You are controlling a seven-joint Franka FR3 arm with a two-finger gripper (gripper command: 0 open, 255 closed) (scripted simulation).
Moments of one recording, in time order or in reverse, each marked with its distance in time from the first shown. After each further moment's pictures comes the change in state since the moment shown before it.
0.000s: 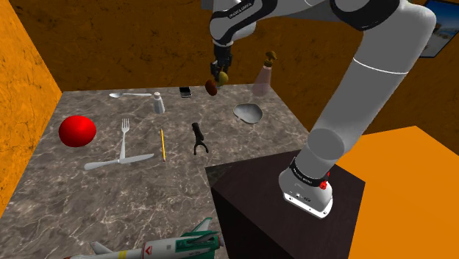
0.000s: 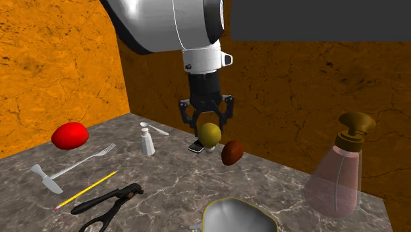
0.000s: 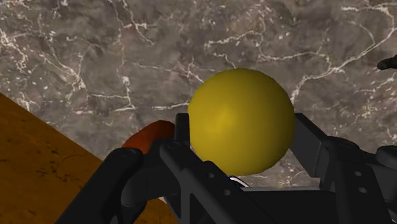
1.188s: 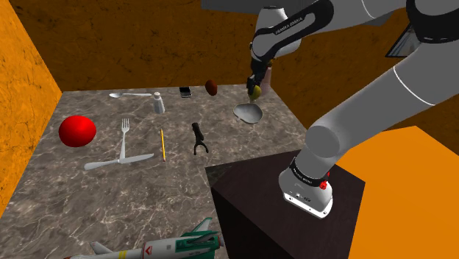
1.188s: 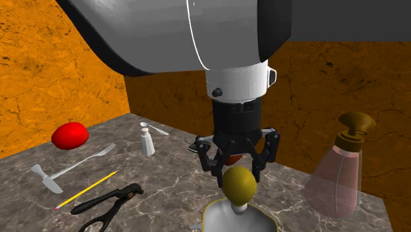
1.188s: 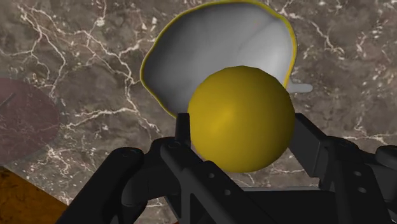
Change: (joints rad) arm -0.100 -0.413 -0.103 -0.498 -0.069 0.100 -0.143
